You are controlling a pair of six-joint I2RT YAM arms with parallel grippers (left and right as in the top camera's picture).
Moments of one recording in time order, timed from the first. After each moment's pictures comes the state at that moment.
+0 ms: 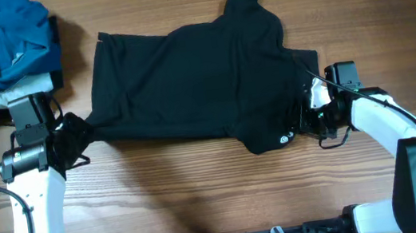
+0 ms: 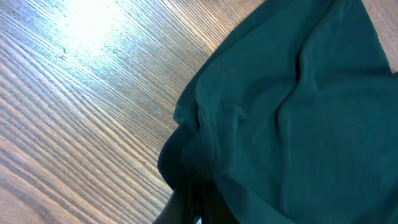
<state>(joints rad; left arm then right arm) 0.22 1.21 0.92 -0.80 0.05 -0.57 -0.03 1.58 0.70 -0.55 -0.45 0.23</state>
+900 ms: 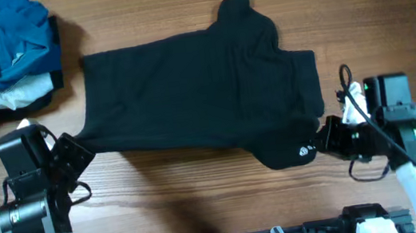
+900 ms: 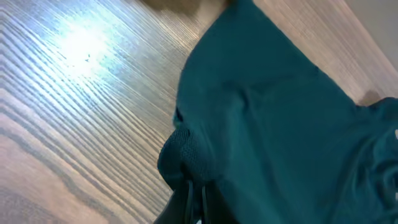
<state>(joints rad) 0.22 0.86 0.92 -0.97 0.05 -0.57 -0.03 0.95 0.90 -1.22 -0.42 0.37</state>
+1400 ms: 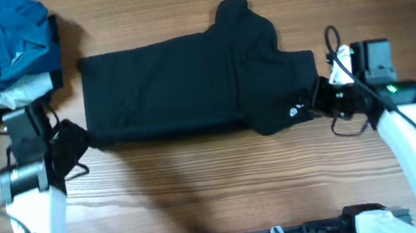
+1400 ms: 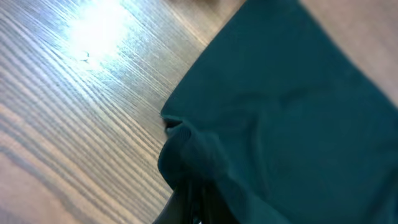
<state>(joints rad) 0.22 1.12 0.92 -0.85 0.01 -0.57 -0.03 1.30 0.92 -0.78 -0.41 0.39</state>
